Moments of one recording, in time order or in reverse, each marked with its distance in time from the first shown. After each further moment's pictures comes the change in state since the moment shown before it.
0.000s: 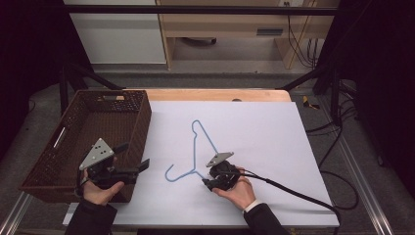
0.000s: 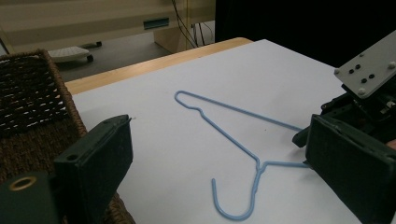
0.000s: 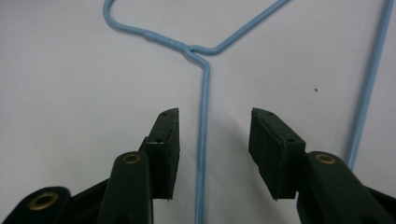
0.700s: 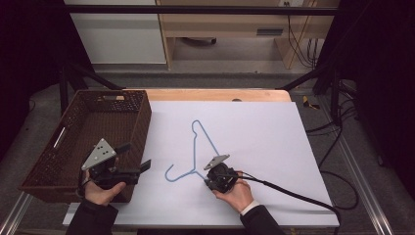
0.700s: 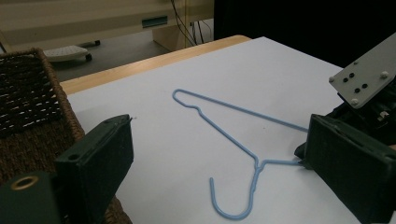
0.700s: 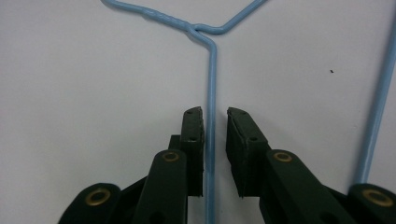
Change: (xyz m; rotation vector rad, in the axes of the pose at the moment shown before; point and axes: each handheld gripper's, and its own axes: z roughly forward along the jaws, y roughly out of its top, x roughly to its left) left arm -0.003 0.000 0.003 0.007 -0.003 0.005; right arm 0.007 -0.002 0.006 0.063 -0.016 0.012
